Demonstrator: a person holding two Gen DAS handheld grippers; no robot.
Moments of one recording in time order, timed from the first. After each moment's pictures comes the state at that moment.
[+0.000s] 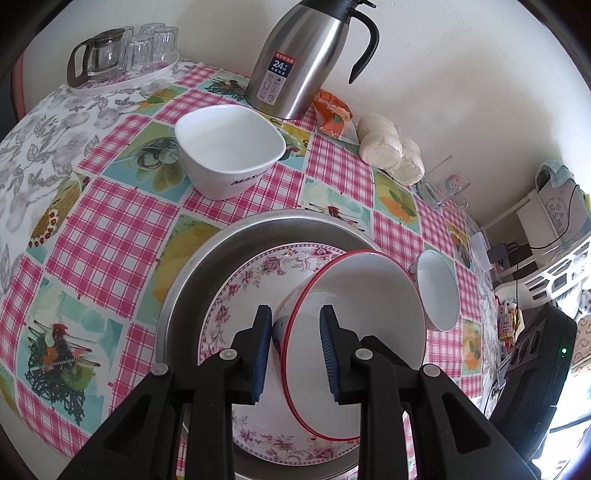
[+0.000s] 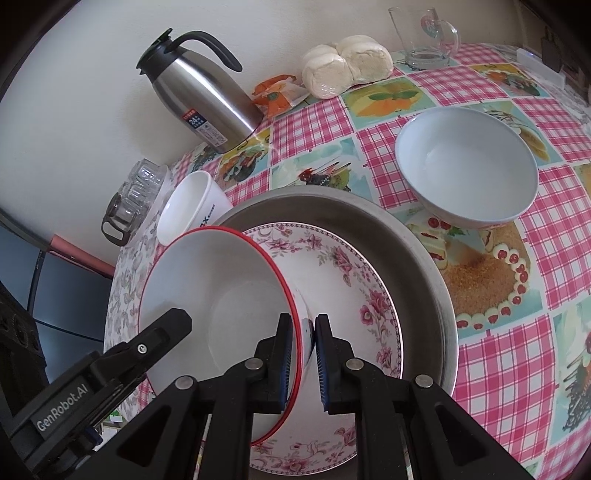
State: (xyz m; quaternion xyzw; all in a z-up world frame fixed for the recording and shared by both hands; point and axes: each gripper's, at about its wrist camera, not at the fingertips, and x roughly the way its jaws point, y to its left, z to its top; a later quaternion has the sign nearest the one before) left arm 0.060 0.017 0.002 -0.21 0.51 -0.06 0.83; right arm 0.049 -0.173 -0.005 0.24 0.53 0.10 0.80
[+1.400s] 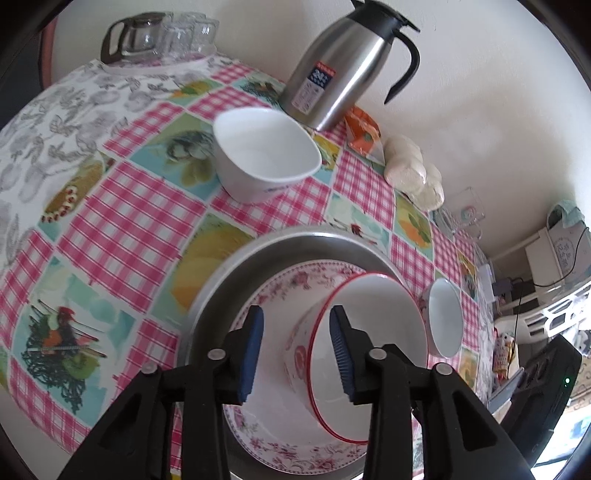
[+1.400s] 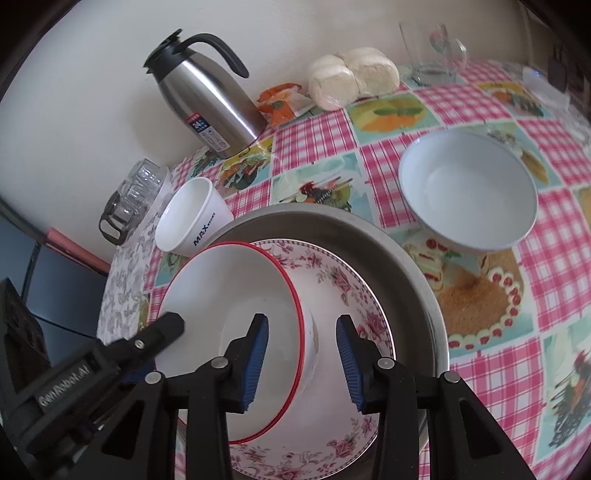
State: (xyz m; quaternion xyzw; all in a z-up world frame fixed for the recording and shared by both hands) left arm 0.058 0.039 0.002 -0.25 0.50 -0.01 0.83; right arm 0.052 -0.169 0.006 0.21 0.52 0.10 0.82
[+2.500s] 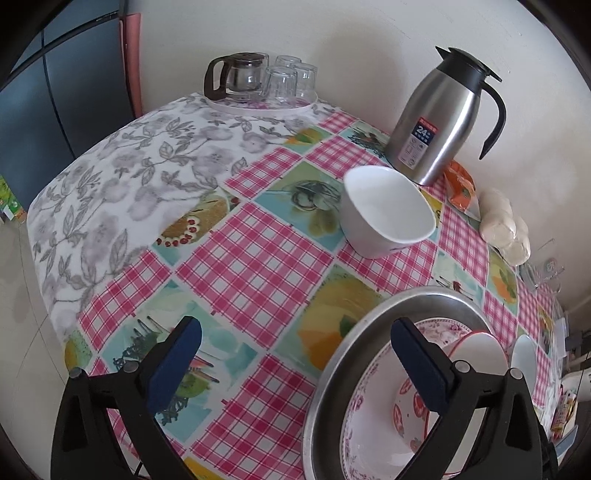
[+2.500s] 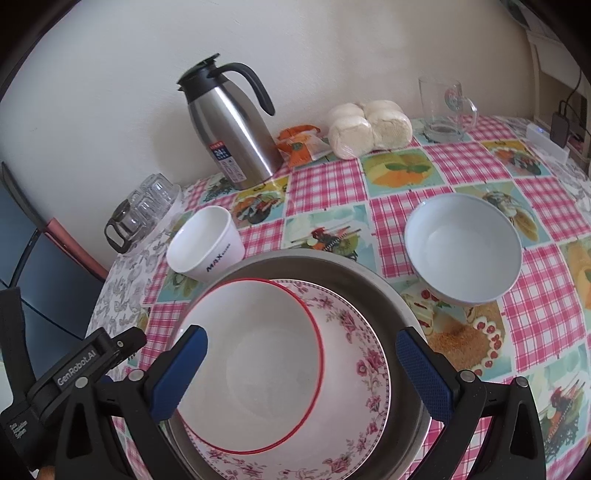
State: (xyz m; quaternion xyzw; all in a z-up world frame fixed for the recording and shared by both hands) left arm 0.041 0.083 0.007 -0.20 0.46 0.19 0.84; right arm 0.044 -0.162 0.035 0.16 0.45 0.10 0.87
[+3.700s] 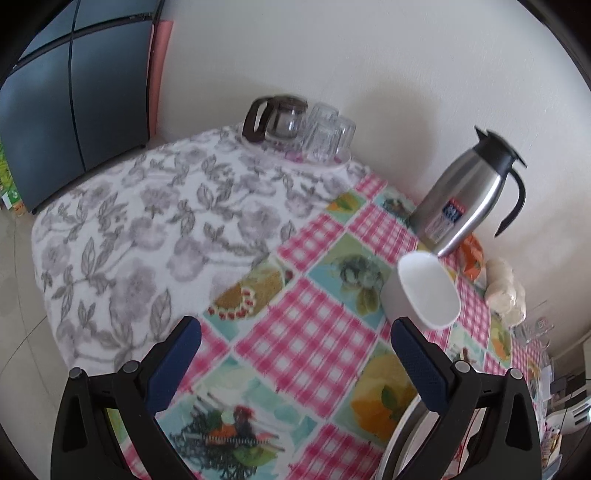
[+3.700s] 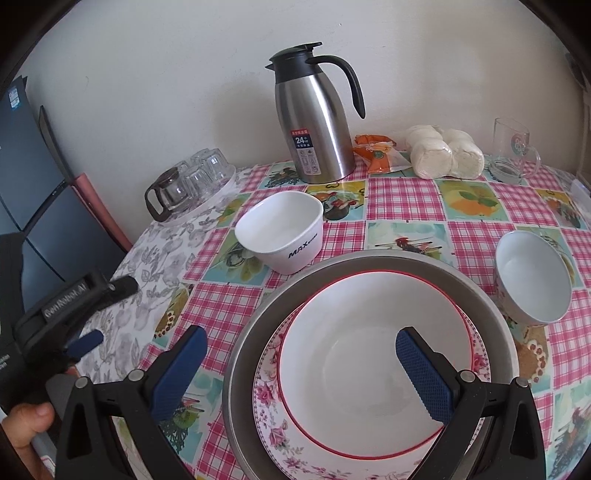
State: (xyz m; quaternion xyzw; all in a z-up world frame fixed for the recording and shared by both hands) left arm 0.028 0.177 0.029 -0.24 0.38 0.20 0.87; right arm 0.031 -0.075 0.049 0.10 0.43 0.16 0.88
